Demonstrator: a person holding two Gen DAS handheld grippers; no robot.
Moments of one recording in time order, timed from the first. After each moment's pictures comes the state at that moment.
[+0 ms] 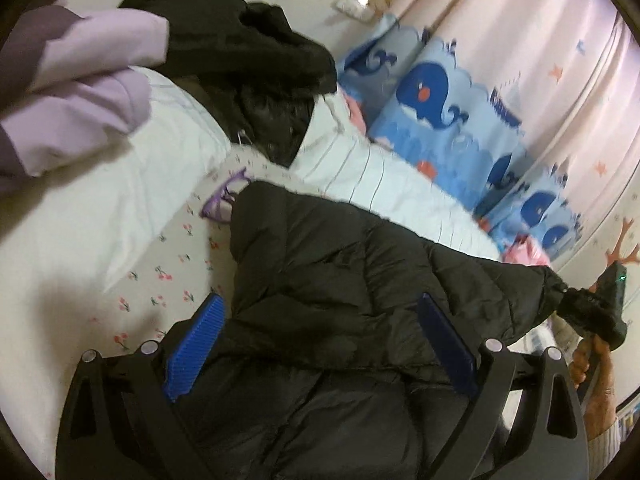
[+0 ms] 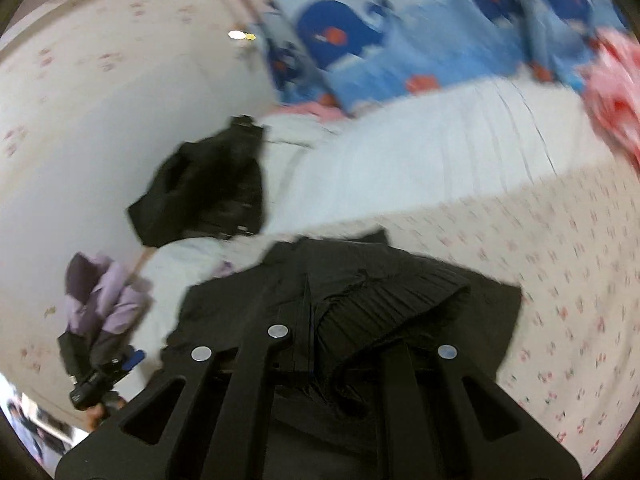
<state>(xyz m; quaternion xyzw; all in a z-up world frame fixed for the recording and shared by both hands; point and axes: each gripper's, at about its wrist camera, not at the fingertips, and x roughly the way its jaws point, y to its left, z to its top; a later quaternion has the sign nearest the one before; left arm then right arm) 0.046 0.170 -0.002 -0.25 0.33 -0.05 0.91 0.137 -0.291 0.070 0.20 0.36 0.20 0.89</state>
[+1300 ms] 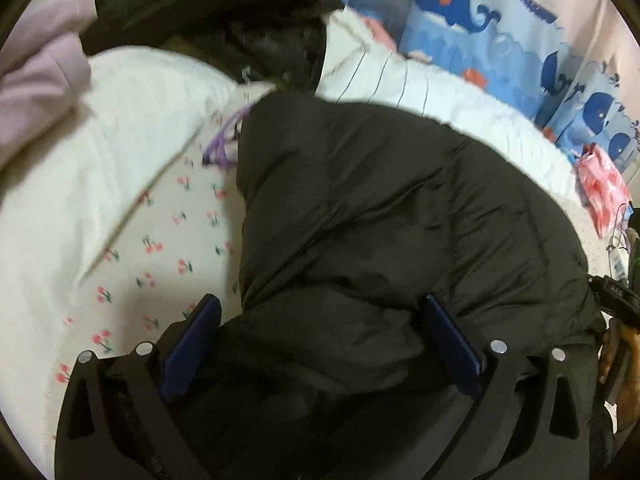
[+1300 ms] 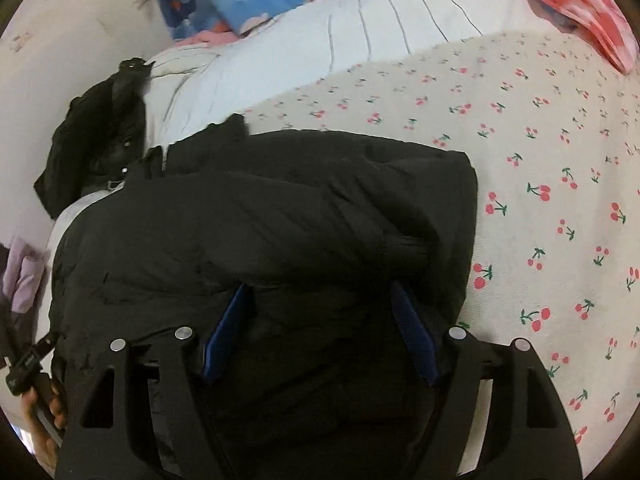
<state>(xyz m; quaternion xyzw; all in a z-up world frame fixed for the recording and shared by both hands) 0.096 0.127 -0.067 -0.11 0.44 0.02 0.89 0.158 -0.328 -0.094 0.18 0.47 0.10 0.86</state>
